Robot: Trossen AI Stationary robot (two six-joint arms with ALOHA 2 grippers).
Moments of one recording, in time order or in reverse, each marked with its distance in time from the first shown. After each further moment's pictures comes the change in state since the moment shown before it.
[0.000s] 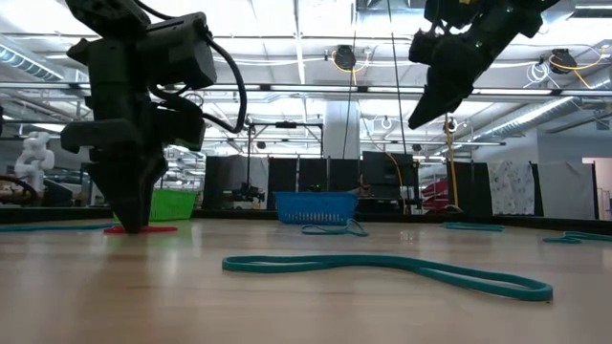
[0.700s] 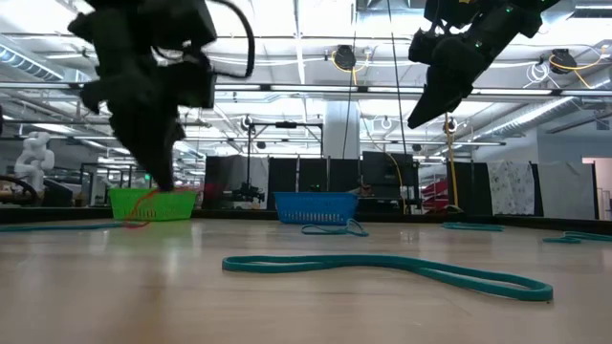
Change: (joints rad) left arm 0.001 -0.122 0.050 -0.011 -0.044 0.082; right arm 0.000 0.000 0.000 0.006 0.000 -0.005
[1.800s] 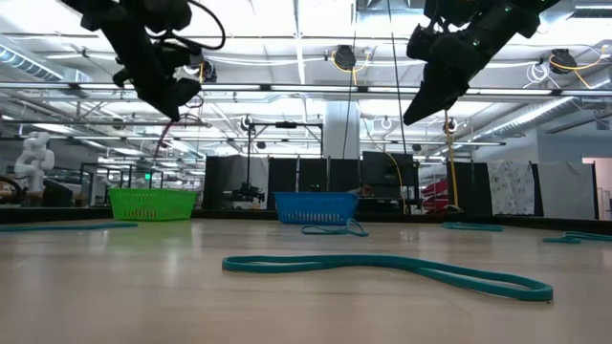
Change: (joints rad) left arm 0.605 -0.410 0.016 0.006 -0.648 0.124; right arm 0.002 0.000 0.000 0.037 0.000 -0.018
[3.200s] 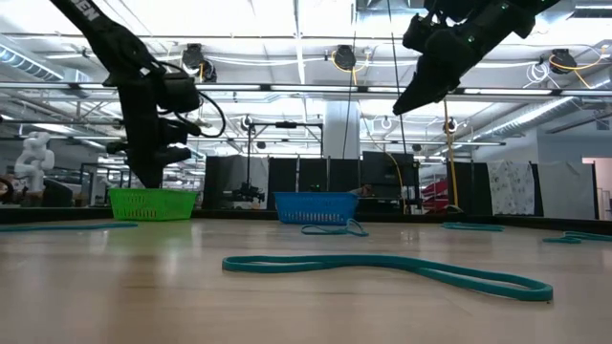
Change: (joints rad) left arm 0.348 0.330 -0.072 -0.023 0.472 0.006; right arm 0.000 0.000 0.000 0.091 -0.003 -0.072
